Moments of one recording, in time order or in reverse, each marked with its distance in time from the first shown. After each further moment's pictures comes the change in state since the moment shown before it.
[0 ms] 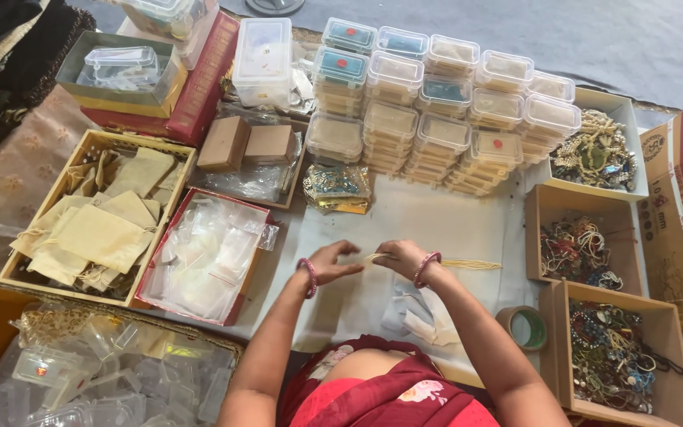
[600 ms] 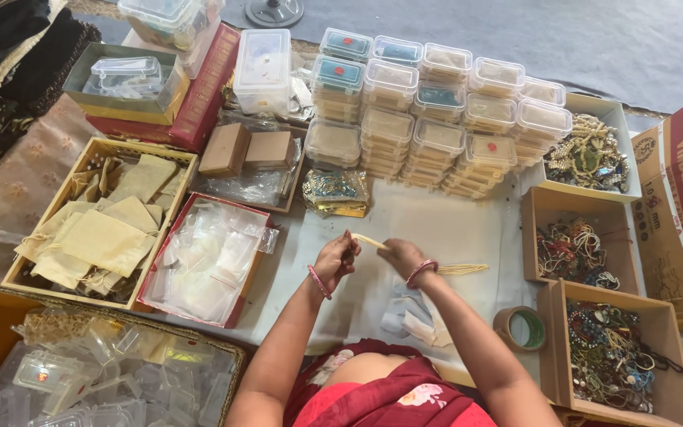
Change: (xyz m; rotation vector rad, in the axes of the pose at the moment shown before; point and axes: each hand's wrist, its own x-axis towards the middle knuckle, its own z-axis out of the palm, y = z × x) left_hand 0.010 0.012 0.029 -1.079 0.092 -0.137; right_hand 0.016 0.047 0.041 -0.004 0.230 0.153
